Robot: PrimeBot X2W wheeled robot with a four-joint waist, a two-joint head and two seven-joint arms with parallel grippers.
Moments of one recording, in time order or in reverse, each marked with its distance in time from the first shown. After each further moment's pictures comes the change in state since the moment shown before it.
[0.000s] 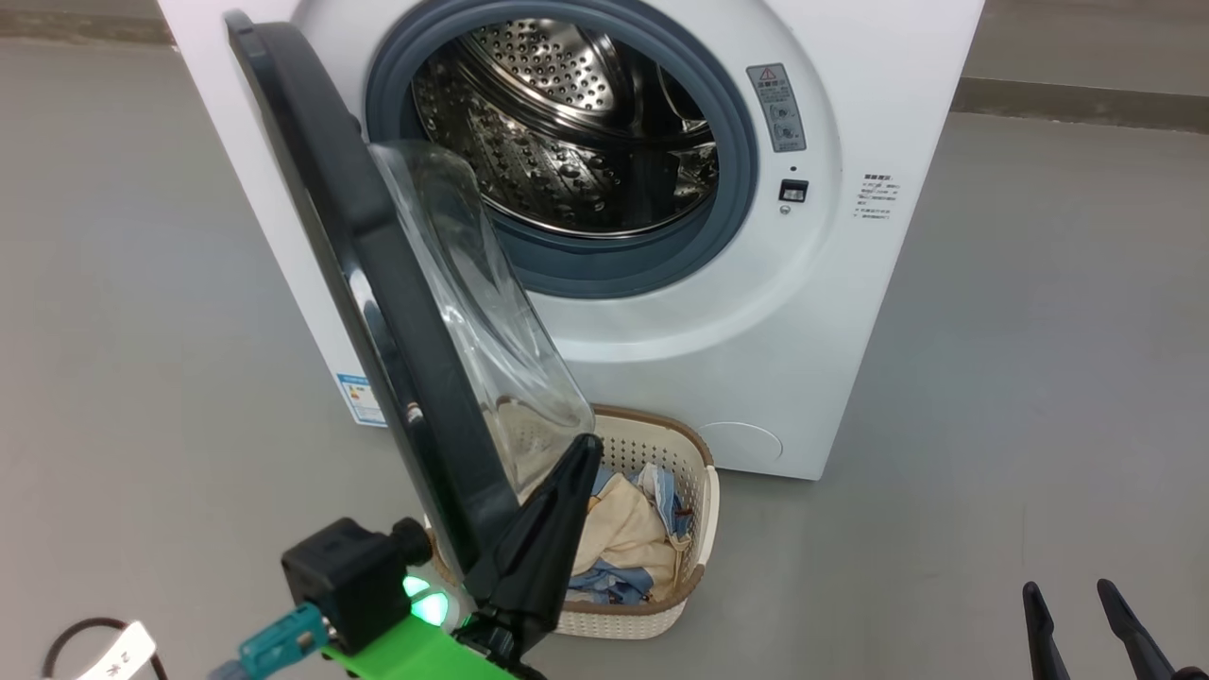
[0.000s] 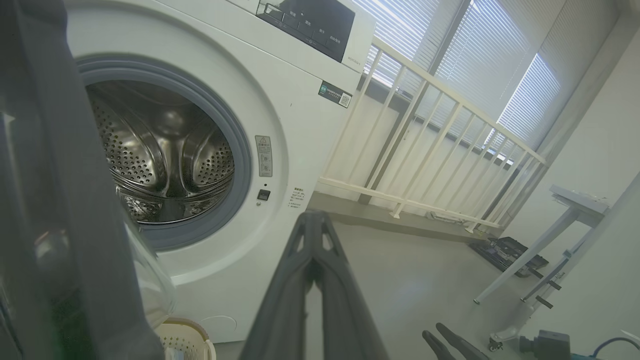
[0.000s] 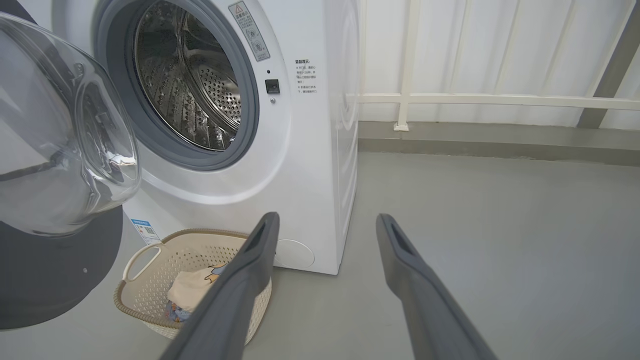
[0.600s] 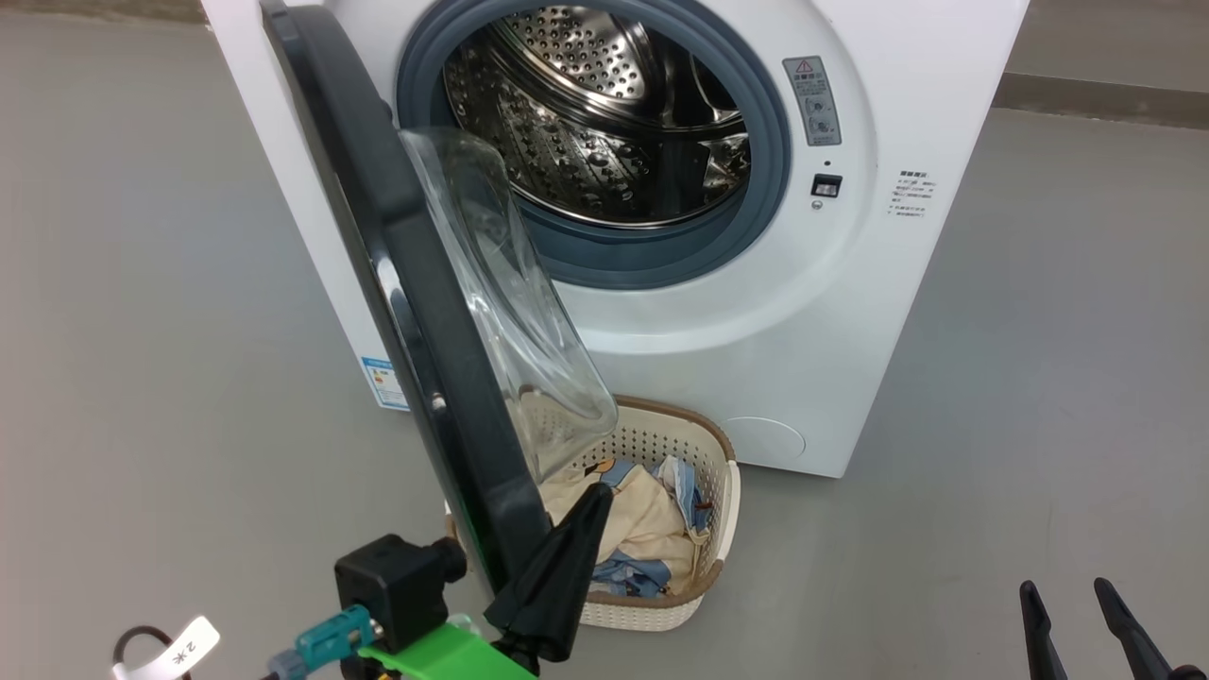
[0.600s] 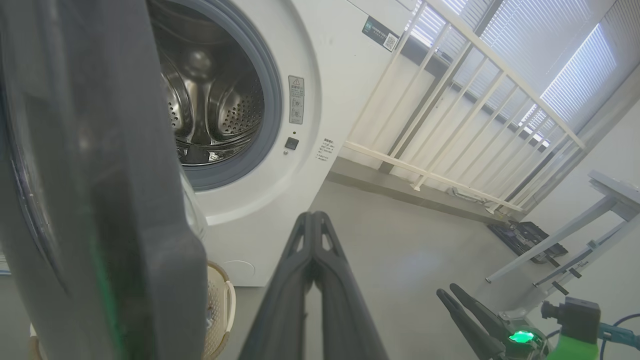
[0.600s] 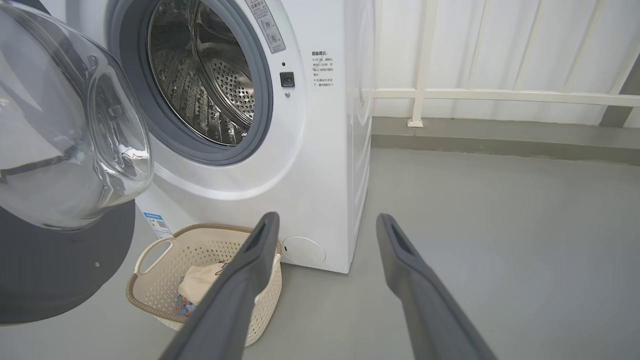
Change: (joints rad) left arm 0.024 0.006 -0.033 0.103 -0.018 0.022 0.012; right arm -0.002 0.000 0.004 0.002 0.000 0.000 0.000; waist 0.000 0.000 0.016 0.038
